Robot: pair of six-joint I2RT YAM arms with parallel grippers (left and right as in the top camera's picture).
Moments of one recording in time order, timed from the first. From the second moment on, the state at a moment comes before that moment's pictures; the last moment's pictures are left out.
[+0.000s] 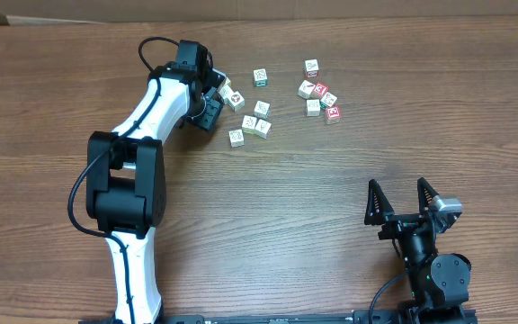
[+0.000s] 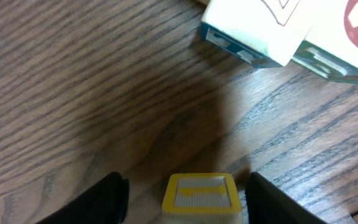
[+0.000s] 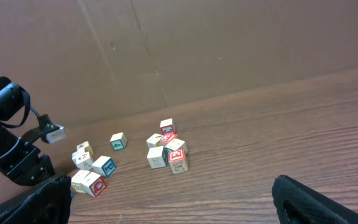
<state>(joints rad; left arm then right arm) -0.18 2.25 1.71 -0.75 -0.03 0.28 0.13 0.01 0.02 -0.03 0.00 0.28</state>
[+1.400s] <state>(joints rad) -0.18 2.25 2.00 -1.04 -0.06 0.17 0.13 0.01 0.02 -0.04 0.00 0.28</state>
